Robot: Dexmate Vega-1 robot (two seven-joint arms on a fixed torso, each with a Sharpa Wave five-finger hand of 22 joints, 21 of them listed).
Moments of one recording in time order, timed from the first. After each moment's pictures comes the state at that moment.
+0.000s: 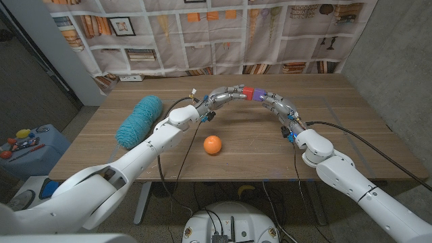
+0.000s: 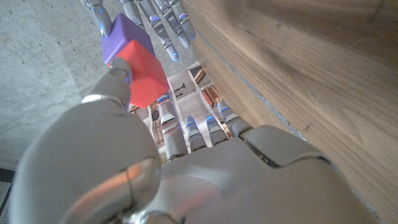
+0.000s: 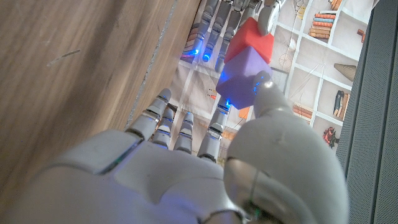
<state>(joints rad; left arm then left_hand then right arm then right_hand) 0.57 0.39 0.65 -1.24 -0.43 -0.23 -0.30 0.86 0.00 0.41 -0.16 0.20 0.80 -0.07 0.20 0.22 0.14 -0.09 0.18 0.17 0.03 0.01 0.18 0.17 0.11 0.02 0.19 0.17 -1.09 -0.65 -0.37 -1.81 0.57 0.10 -0.19 0.88 0.03 0.36 -0.16 0.24 0.64 -0.19 0.64 0.26 0.19 0.02 0.21 0.20 0.06 0.06 0.28 0.29 0.38 0.02 0.18 0.16</state>
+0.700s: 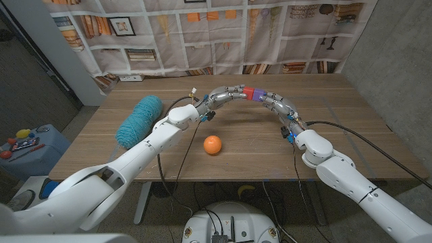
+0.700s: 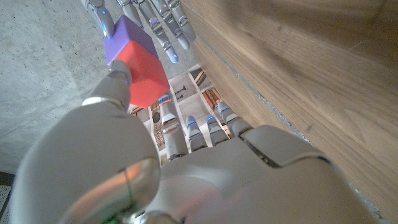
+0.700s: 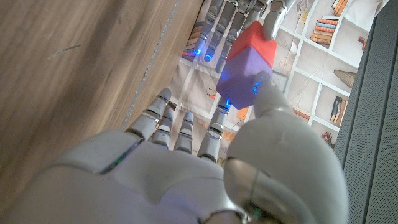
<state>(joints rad) 0.57 0.41 0.65 -1.28 -0.43 -0.20 -0.30 0.84 0.01 0.40 -0.16 0.20 0.80 -0.05 0.20 0.22 0.13 -0.07 0.18 0.17 0.02 0.02 0.18 0.17 0.11 0.02 0.19 0.17 -1.10 -0.66 -0.37 -1.84 0.52 0.09 -0.23 0.88 0.03 0.36 -0.16 0.24 0.64 -0.19 0.64 0.25 0.19 0.02 0.21 0.20 0.07 0.06 0.28 0.29 0.39 0.03 0.18 0.16</state>
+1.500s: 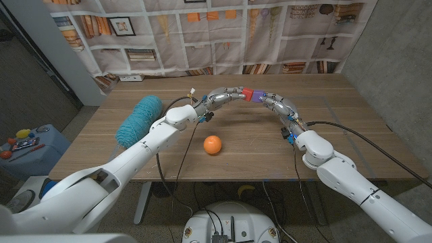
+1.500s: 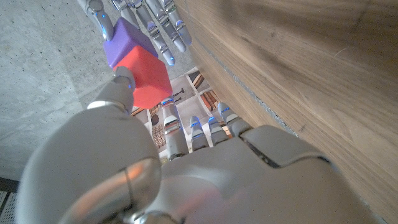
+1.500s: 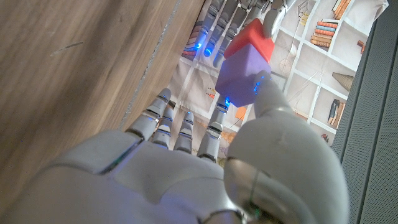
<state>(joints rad) 0.59 0.45 0.65 -1.34 -0.44 -0.17 -0.30 0.82 0.01 0.39 -0.16 0.20 0.71 -0.04 0.18 0.21 0.10 -0.02 0.18 0.17 0.00 0.04 0.18 0.17 0.09 0.03 0.19 0.17 -1.11 -0.66 -0.37 -1.86 0.50 0.09 -0.24 0.88 0.03 0.36 -0.16 0.25 0.66 -0.17 0.64 0.25 0.19 0.02 0.21 0.20 0.07 0.06 0.28 0.29 0.39 0.03 0.18 0.16</state>
